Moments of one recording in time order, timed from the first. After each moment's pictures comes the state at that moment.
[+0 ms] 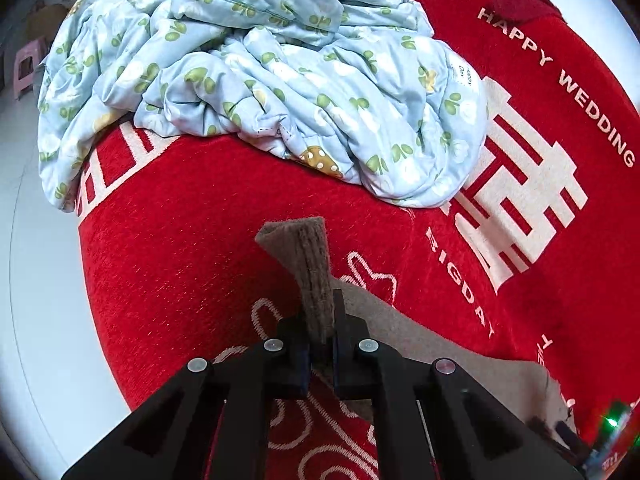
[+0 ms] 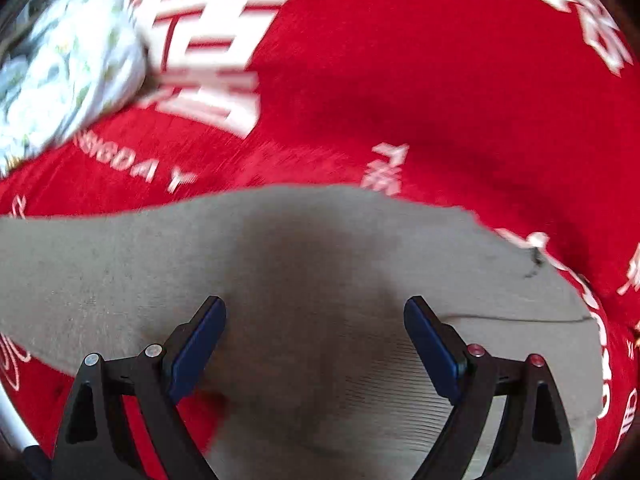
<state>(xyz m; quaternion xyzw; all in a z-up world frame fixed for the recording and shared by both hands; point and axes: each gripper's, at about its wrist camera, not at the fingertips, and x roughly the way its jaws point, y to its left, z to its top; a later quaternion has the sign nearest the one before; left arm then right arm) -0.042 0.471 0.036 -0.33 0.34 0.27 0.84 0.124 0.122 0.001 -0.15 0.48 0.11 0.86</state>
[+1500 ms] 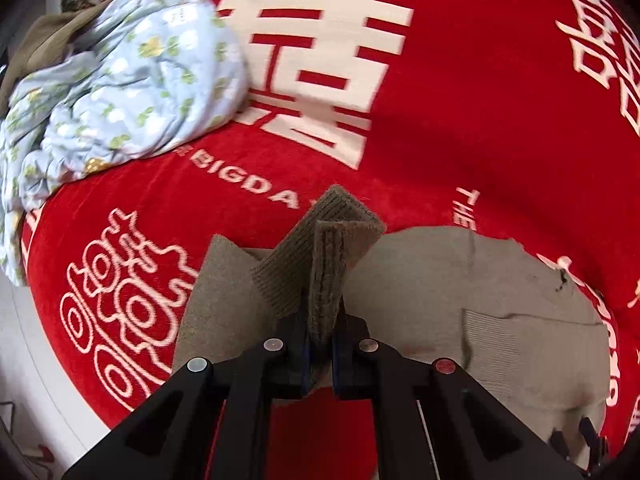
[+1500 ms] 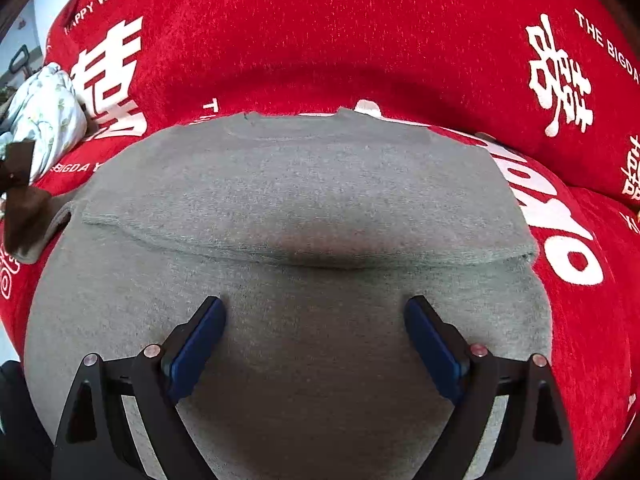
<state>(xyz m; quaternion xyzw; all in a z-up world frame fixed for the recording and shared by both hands) 0.068 0.214 0.079 -0.14 0.46 0.14 0.86 0.025 -0.160 0.009 -0.02 0.45 0.06 0.89</state>
